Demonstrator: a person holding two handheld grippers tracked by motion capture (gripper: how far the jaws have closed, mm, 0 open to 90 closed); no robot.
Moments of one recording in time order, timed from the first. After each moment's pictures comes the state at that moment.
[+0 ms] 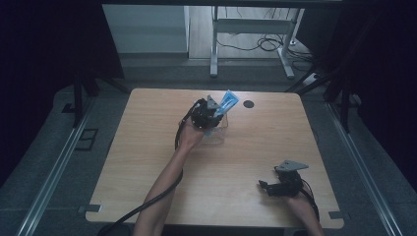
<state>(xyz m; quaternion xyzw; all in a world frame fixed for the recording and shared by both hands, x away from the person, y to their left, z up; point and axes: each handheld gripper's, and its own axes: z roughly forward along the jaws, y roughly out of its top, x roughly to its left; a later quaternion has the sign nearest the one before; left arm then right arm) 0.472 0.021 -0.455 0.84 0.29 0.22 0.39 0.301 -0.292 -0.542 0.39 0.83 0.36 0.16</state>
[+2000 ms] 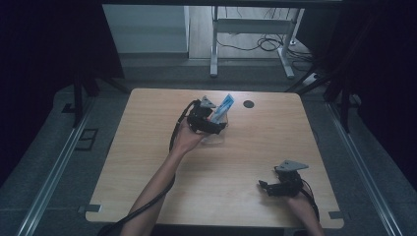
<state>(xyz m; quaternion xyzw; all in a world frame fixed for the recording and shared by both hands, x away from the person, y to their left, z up) 0.447 0.034 -0.434 0.84 0.31 0.15 0.42 0.301 -0.292 -0.542 0.39 0.83 0.36 0.16</state>
